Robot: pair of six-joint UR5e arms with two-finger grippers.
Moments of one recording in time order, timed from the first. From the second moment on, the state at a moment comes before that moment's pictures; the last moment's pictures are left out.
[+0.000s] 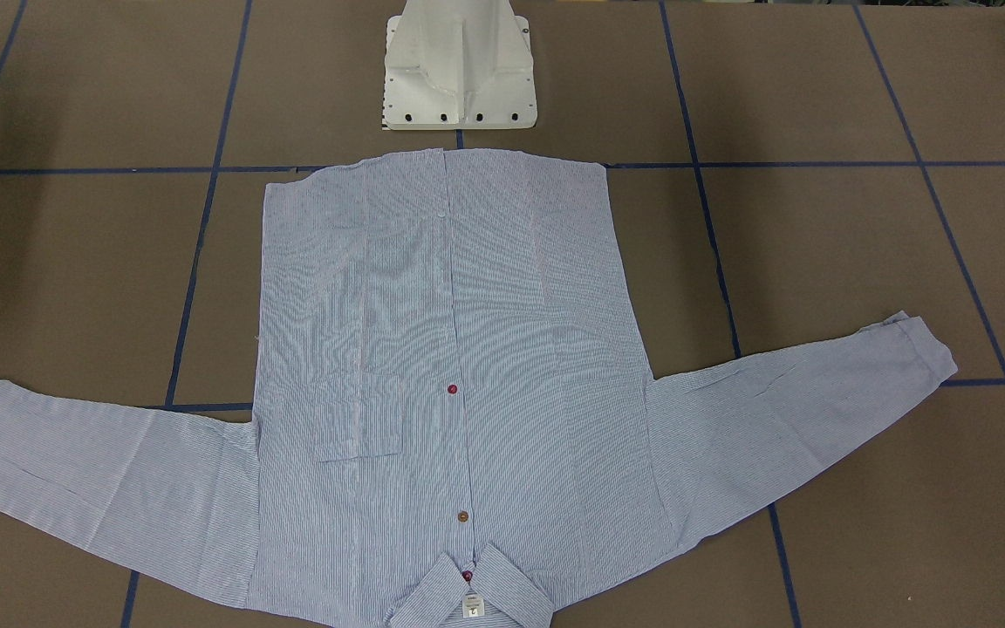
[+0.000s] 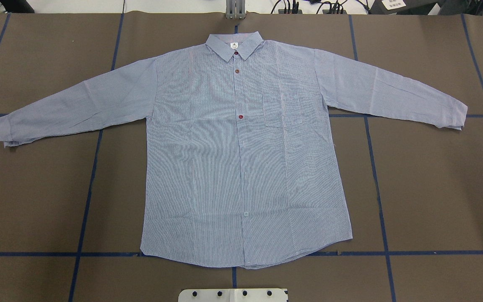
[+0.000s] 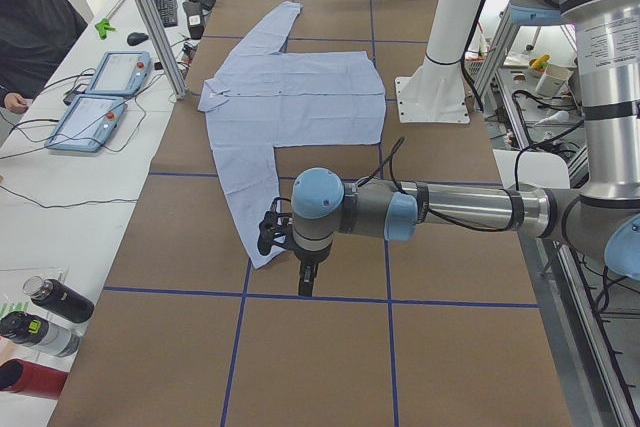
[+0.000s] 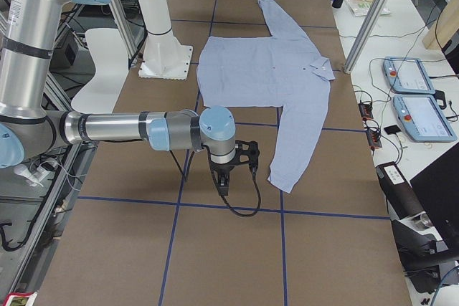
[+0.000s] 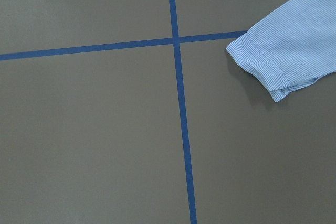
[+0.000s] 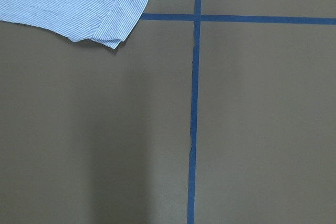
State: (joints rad) left arm -1.58 -1.35 -1.85 -1.63 -2.36 0.02; right arm 1.55 -1.87 1.95 -1.54 2.35 0.06
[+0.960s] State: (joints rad) left arm -1.58 -1.39 -1.90 -1.65 -2.37 0.02; right arm 1.49 -1.78 1.96 -1.47 2.35 0.11
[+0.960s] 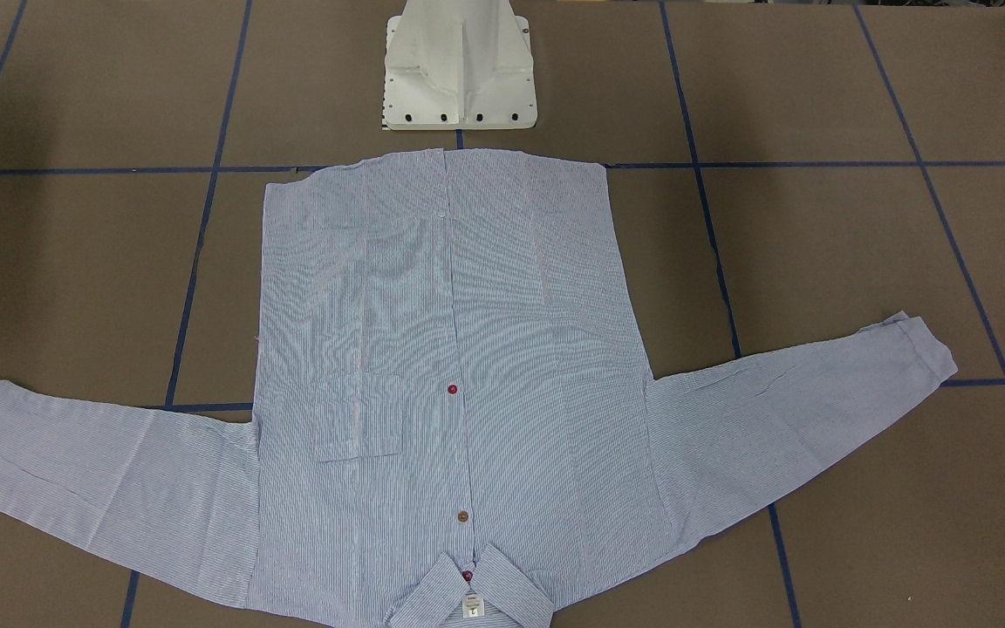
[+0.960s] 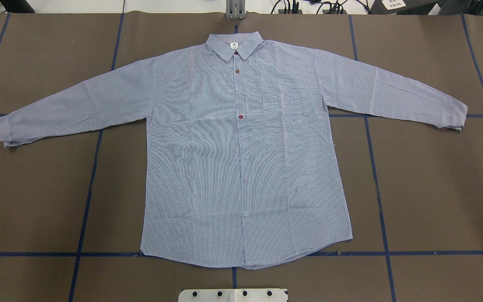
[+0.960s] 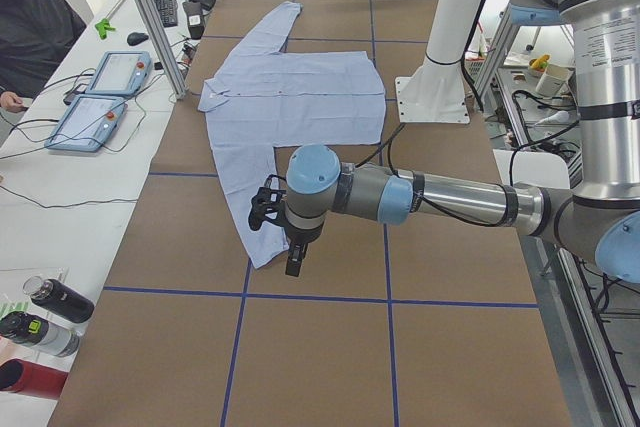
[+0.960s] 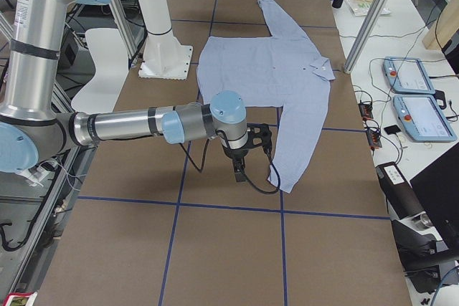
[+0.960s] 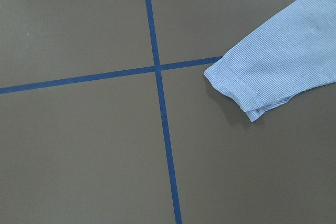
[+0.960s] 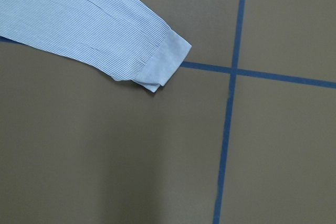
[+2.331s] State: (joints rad) left arm -1.60 -1.48 -1.77 -1.99 -2.49 -0.02; right arm 1.30 -1.53 1.58 -1.08 2.32 0.37
